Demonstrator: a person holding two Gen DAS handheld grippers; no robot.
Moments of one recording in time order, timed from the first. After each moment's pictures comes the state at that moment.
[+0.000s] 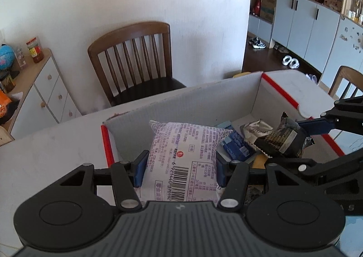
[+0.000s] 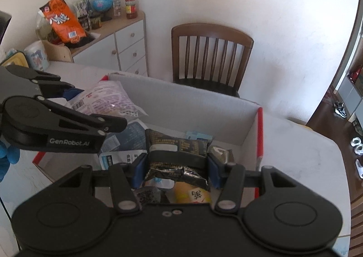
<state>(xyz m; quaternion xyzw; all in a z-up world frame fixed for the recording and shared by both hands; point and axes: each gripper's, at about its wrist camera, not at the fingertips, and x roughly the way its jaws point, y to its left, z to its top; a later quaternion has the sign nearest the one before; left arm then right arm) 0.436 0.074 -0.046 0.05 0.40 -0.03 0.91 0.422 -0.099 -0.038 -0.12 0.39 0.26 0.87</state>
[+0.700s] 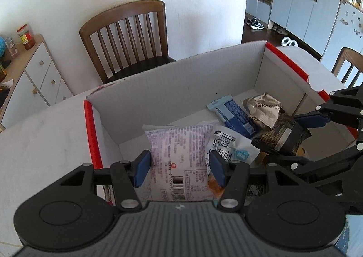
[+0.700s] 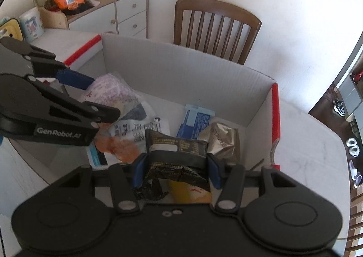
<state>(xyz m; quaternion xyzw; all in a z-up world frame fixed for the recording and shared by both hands) 0.447 0.072 -0.080 0.06 0.45 -0.03 0.89 0.432 -0.088 -0.077 -0.17 0.43 0.25 0.85</state>
